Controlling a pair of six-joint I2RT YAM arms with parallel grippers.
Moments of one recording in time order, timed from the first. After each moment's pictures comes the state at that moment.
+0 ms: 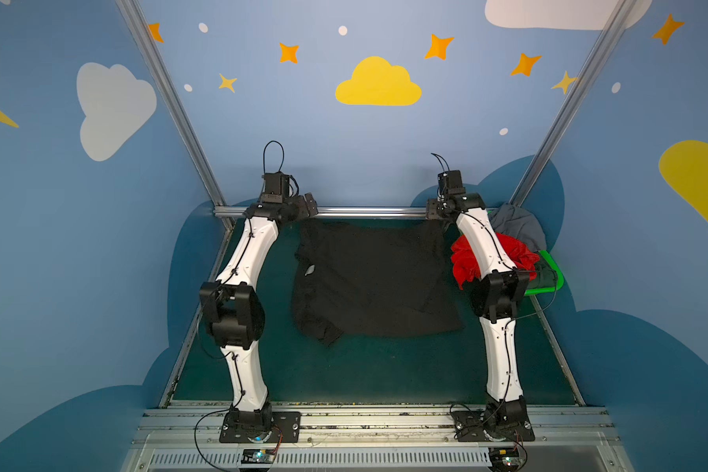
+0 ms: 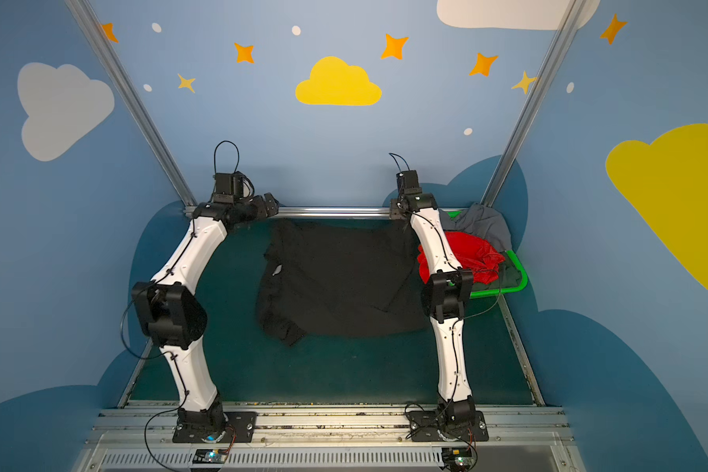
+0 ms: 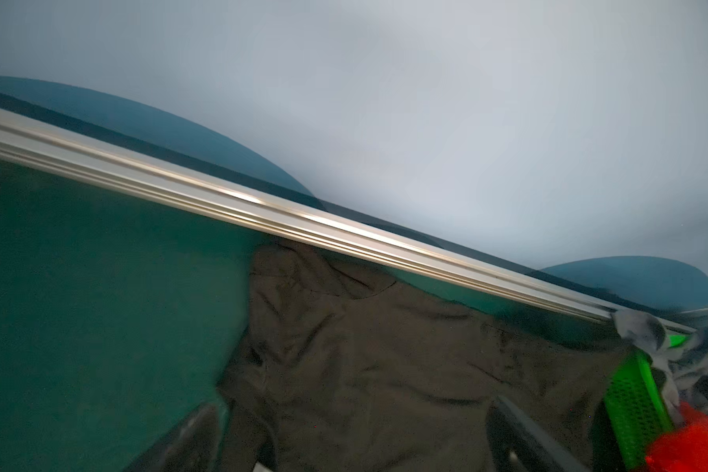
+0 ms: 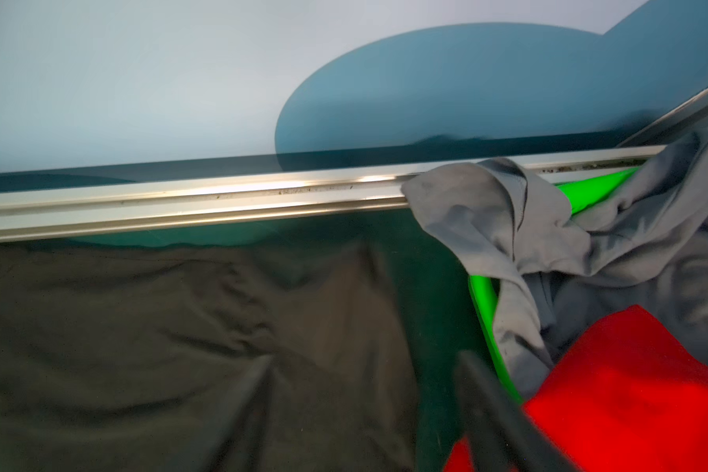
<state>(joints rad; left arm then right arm) -0.09 1.90 1.89 -0.63 0.06 -0.41 0.26 2.33 2.46 -0.93 0.23 0.18</state>
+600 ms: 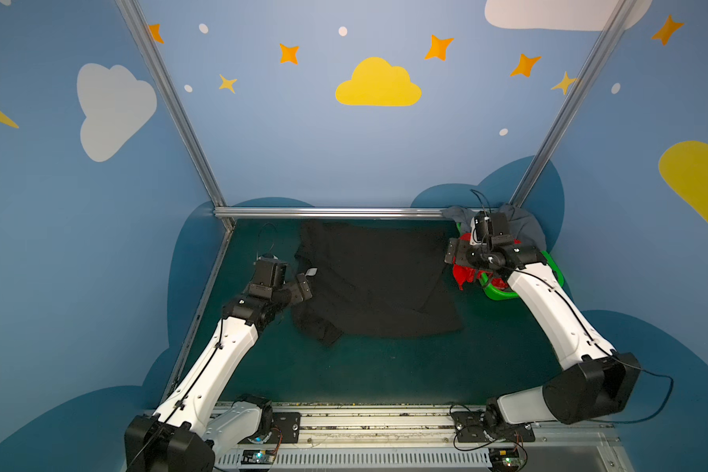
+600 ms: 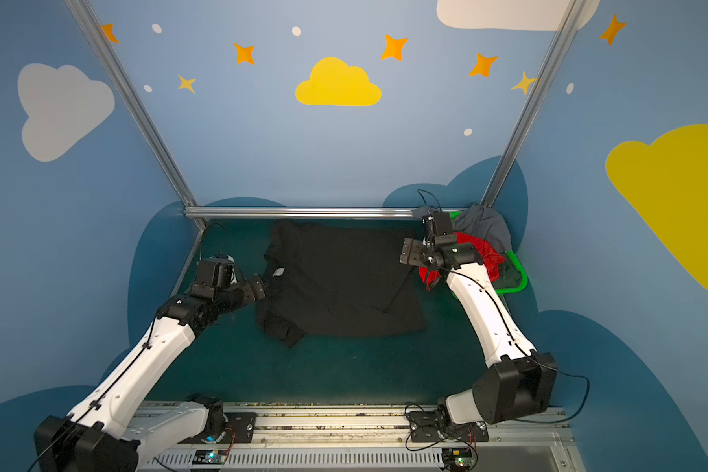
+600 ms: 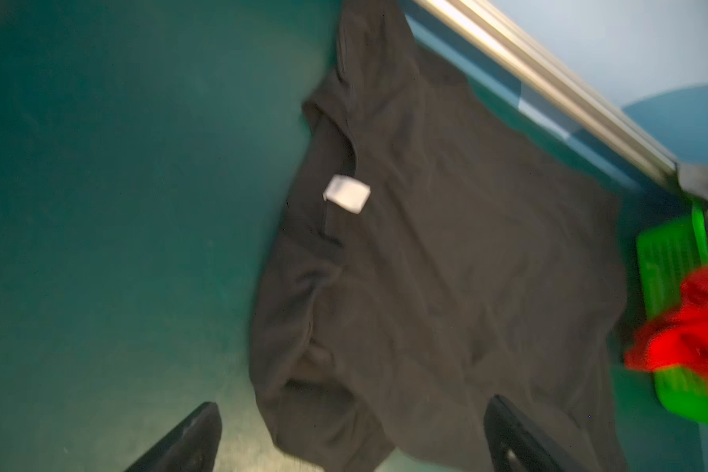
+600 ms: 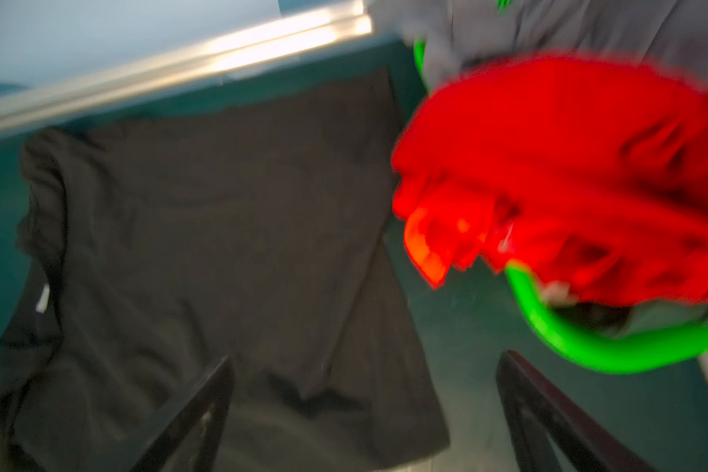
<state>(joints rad) -0.26 1.05 0.89 -0.66 -0.03 -0.63 0.27 1.39 1.34 -0.83 0.10 0.37</state>
